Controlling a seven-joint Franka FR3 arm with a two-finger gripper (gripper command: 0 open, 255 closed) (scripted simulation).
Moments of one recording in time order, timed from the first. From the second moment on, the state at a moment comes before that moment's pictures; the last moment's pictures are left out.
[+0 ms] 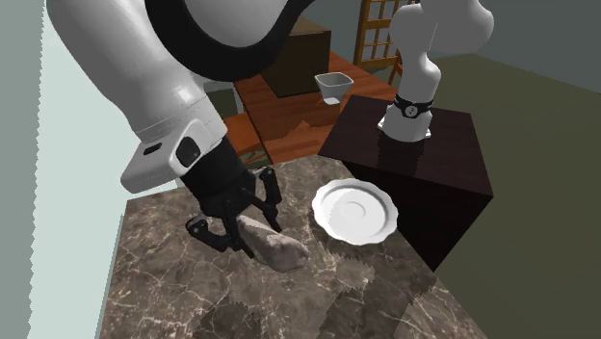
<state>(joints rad) -0.15 0.80 -0.43 -1.26 0.72 1.72 -1.84</state>
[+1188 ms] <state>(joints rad) 0.14 0.07 -0.52 -2.27 0.54 2.09 -1.84</state>
